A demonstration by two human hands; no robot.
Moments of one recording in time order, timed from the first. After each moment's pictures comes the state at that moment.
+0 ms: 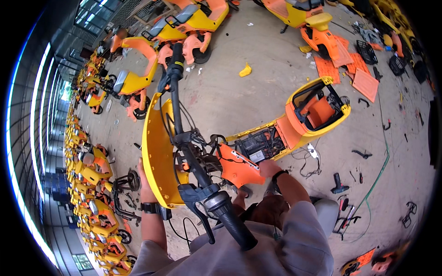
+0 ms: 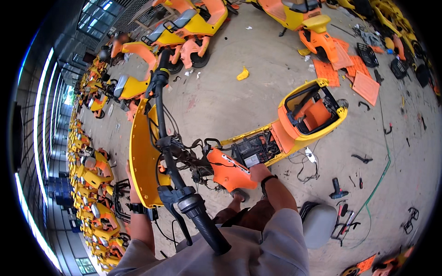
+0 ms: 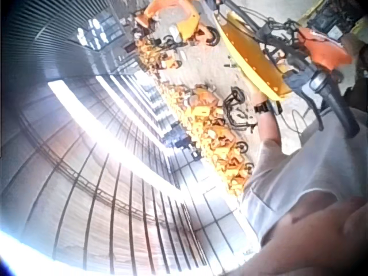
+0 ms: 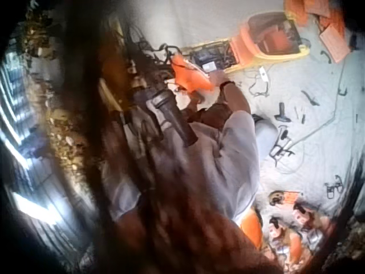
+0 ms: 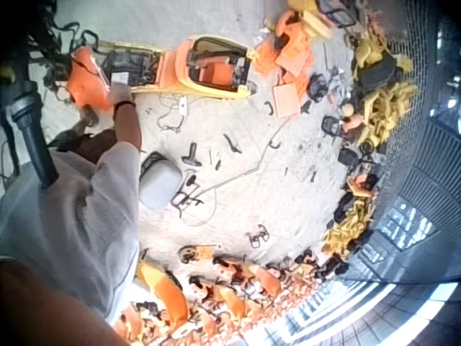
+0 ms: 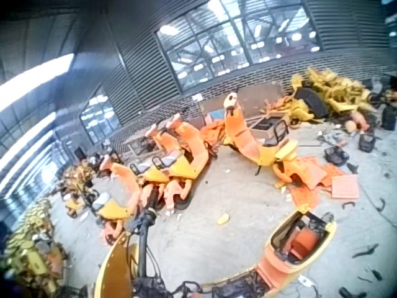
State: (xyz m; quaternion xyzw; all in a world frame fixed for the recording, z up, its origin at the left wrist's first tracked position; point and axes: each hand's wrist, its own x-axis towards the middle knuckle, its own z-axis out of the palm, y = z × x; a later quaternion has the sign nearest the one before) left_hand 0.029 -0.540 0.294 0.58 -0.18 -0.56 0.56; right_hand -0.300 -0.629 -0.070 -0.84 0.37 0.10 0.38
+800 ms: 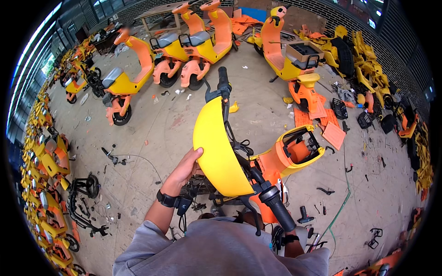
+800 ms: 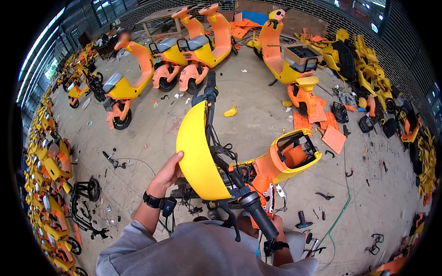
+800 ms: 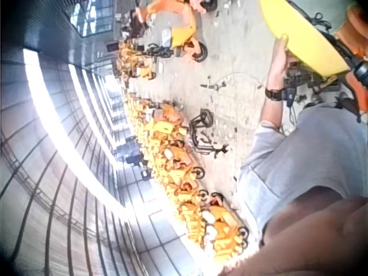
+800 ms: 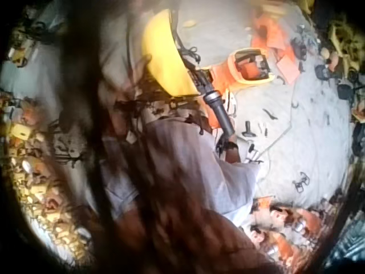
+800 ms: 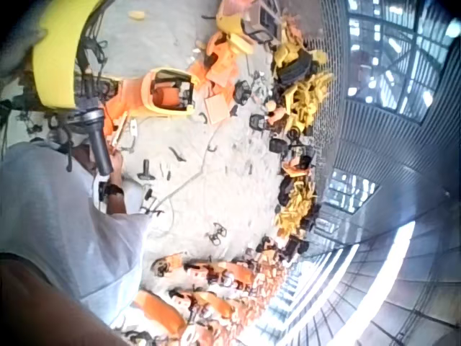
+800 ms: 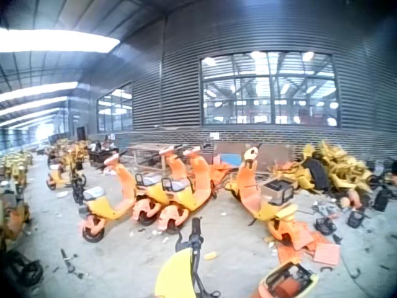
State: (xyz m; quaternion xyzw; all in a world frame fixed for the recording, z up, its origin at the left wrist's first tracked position) left_hand 0.046 -0.588 0.285 0.48 -0.35 -0.66 0.46; right_hand -0.383 -0.470 0.058 -0.49 0.71 -0.21 0.46
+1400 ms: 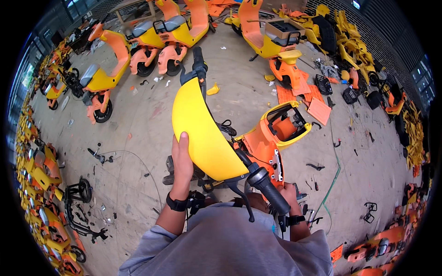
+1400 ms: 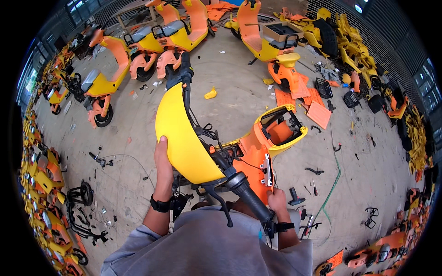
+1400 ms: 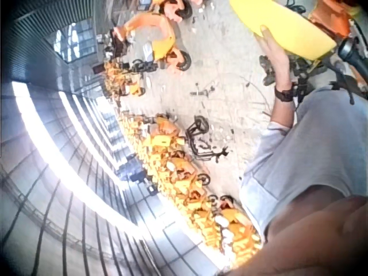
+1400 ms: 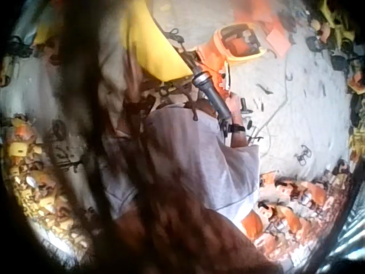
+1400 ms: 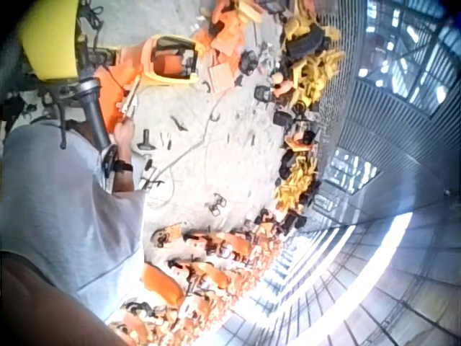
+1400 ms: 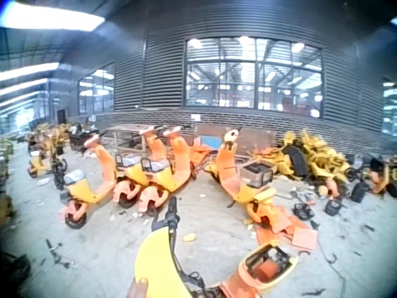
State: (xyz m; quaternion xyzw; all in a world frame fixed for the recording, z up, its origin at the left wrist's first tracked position) left_hand -0.026 -0.581 0.293 0.58 -0.37 -0.38 0.62; right_hand -0.388 -0.500 0.141 -0.53 0.77 -0.15 0.33
